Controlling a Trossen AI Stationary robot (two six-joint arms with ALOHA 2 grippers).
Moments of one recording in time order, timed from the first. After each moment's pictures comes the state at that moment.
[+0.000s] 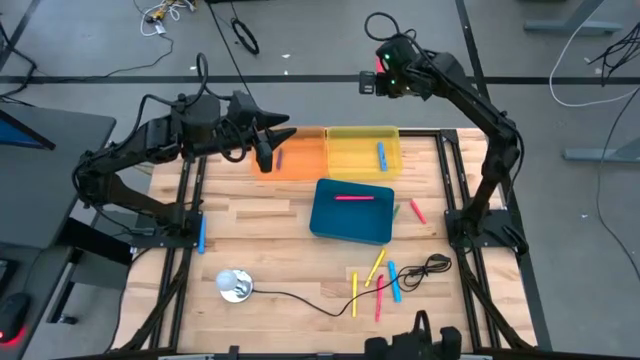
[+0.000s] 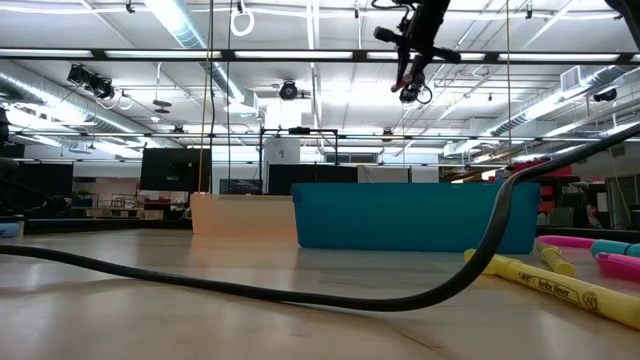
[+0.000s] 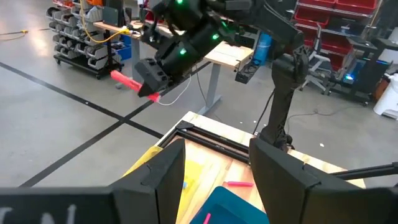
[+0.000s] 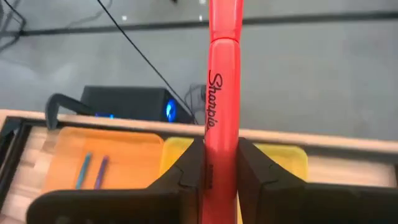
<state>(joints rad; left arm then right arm) 0.12 1.30 1.70 -0.58 -0.29 -0.22 -0.67 1.77 2.11 -1.24 0.27 0.72</state>
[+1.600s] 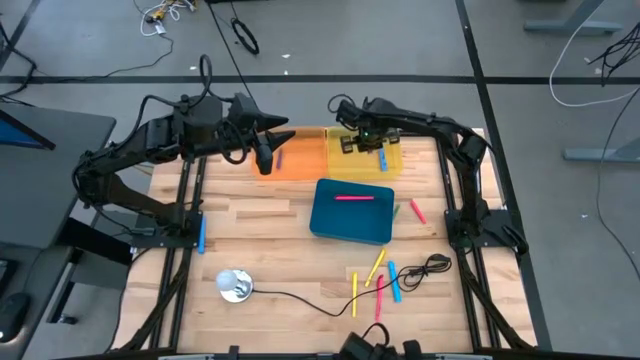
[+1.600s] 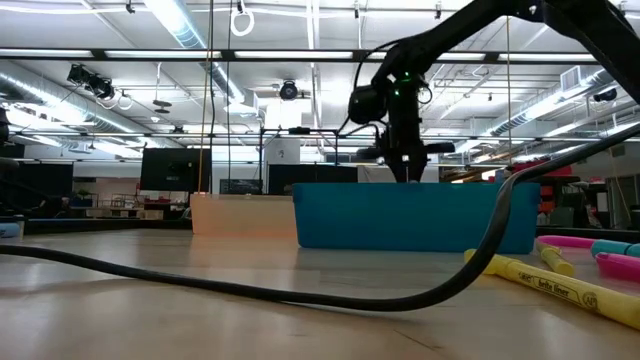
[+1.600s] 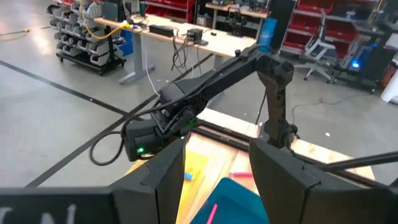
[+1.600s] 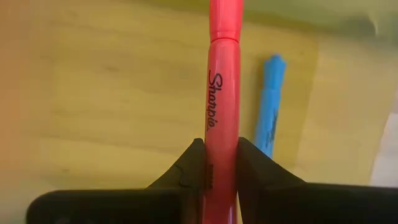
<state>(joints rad) 0.12 1.30 1.70 -0.62 -0.29 -0.19 -0.60 2.03 1.67 -1.14 0.20 0.78</state>
